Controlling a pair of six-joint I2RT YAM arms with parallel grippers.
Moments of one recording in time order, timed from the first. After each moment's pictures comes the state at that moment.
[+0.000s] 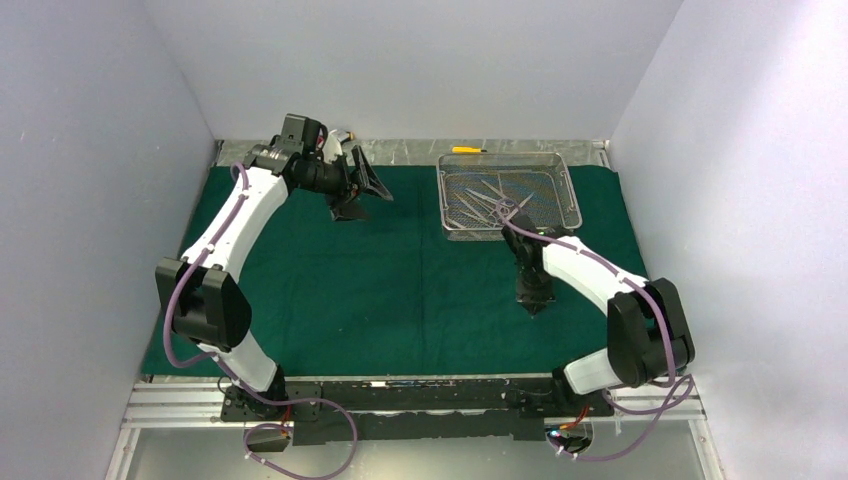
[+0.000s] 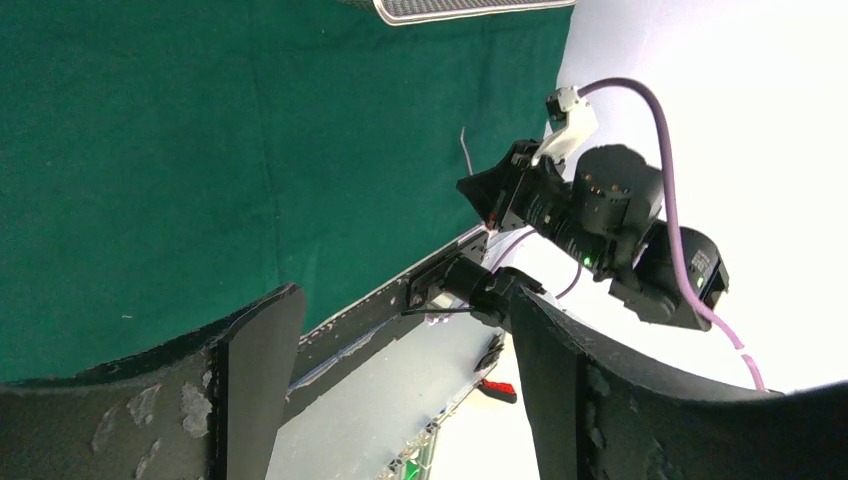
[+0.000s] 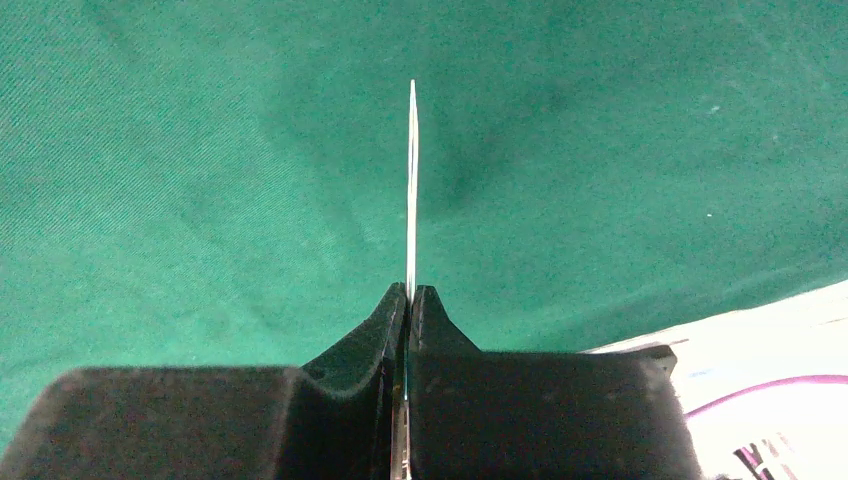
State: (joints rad) left arm -0.26 1.65 1.60 -0.88 0.68 -0.70; right arm 0.40 1.43 0.87 -0.96 0.24 0.53
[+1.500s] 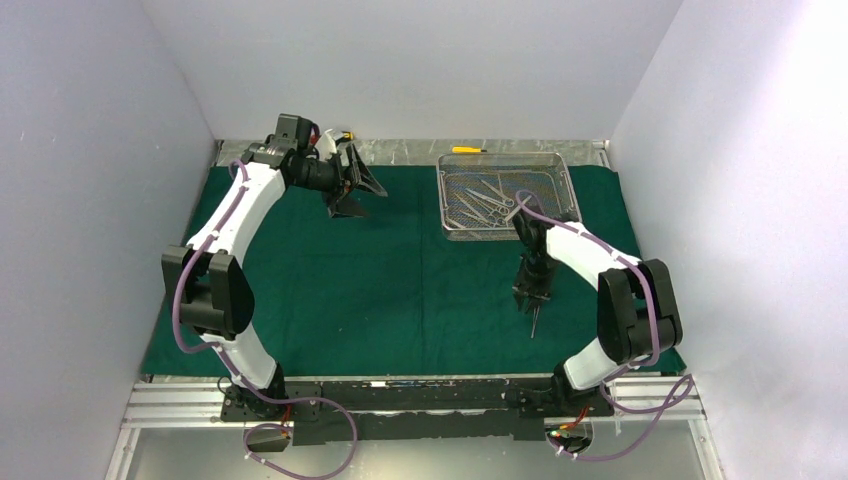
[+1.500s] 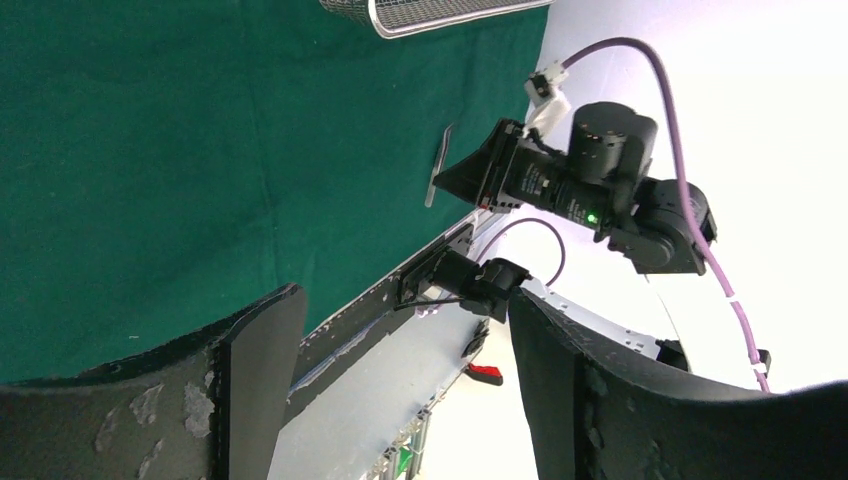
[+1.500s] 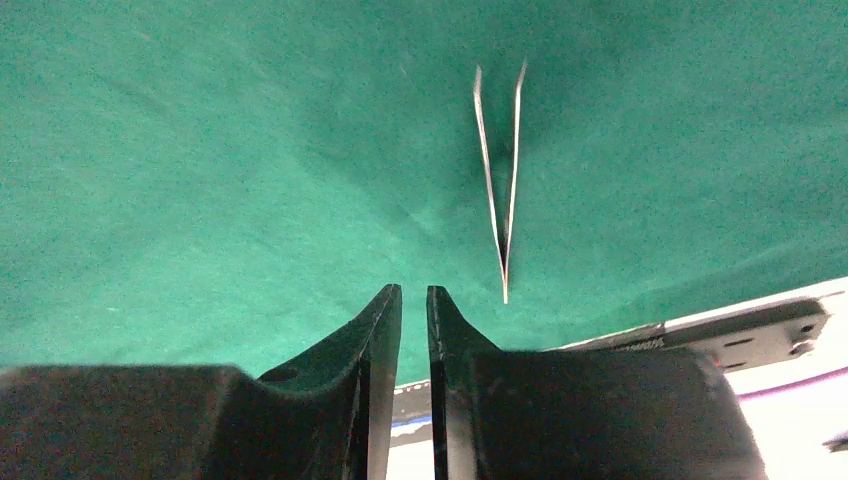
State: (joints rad) left arm -0.19 1.71 1.60 -0.85 0.80 -0.65; right arm 0.25 1.55 0.97 -1.00 0.07 0.68
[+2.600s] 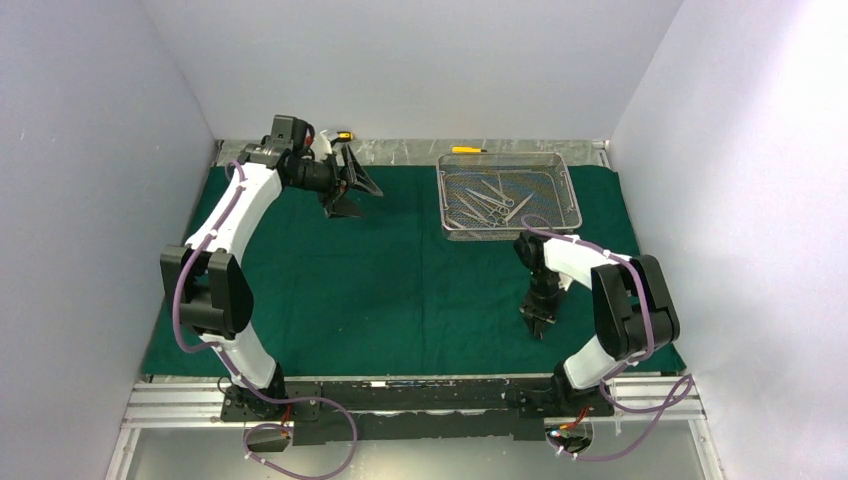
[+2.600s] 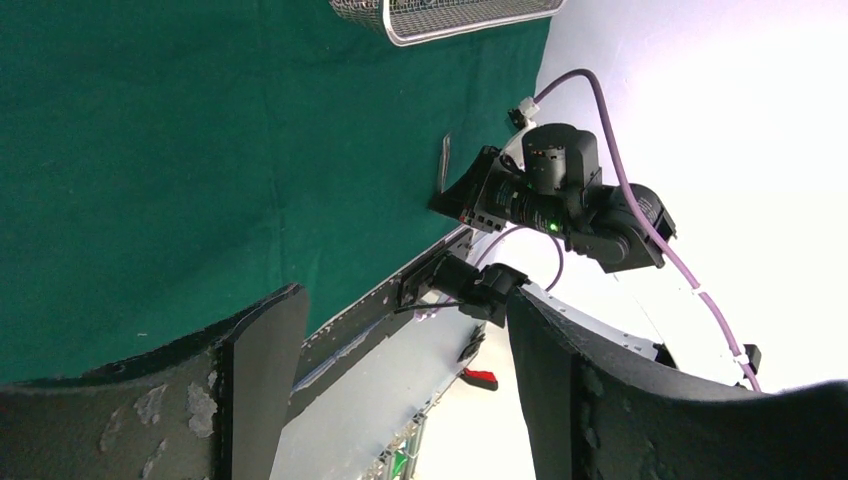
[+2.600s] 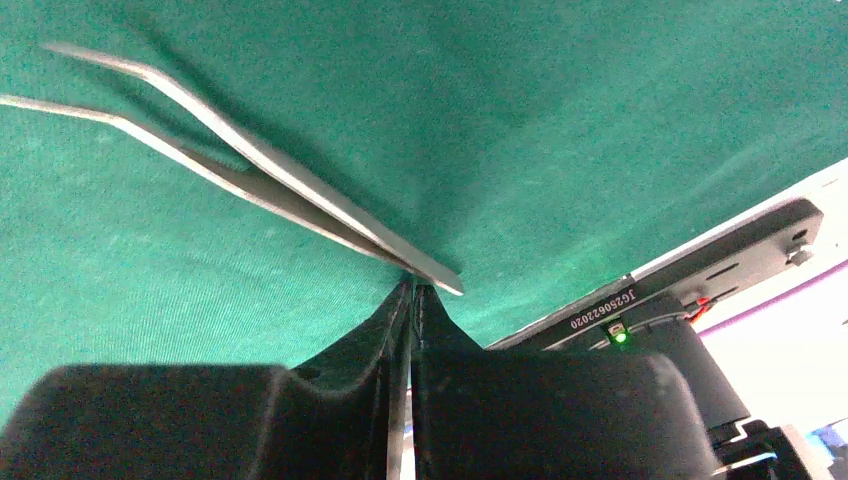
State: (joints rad) left arm -0.17 1.71 1.59 -0.85 0.80 -0.65; right arm 0.24 1.58 0.80 -1.05 0.16 0.89
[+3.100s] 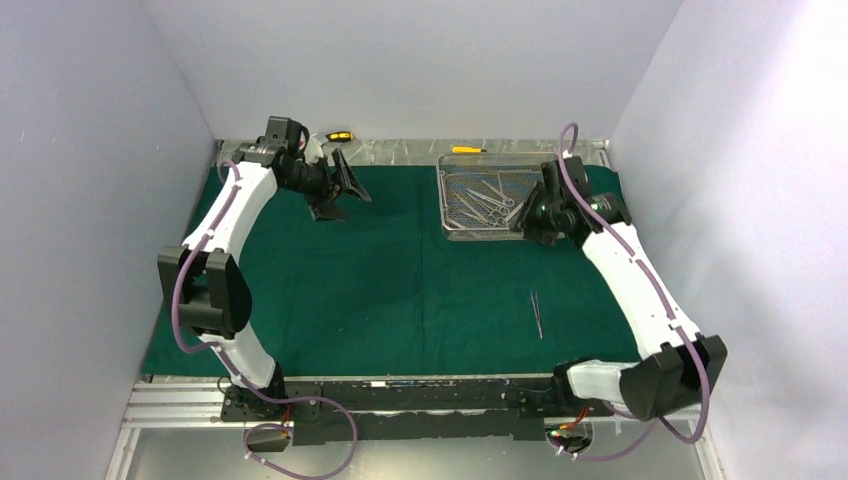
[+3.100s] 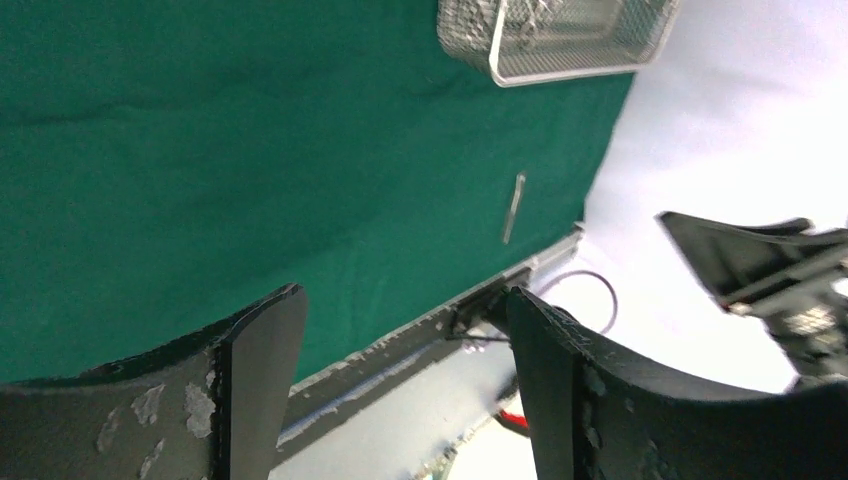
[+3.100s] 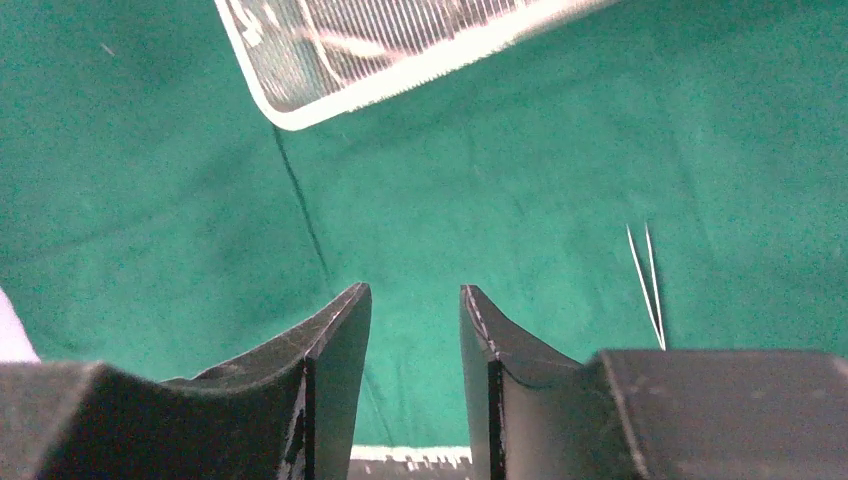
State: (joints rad) left arm -0.14 1.71 1.59 -0.92 0.66 -0.60; right arm 0.26 1.23 1.22 -0.94 0.03 0.70
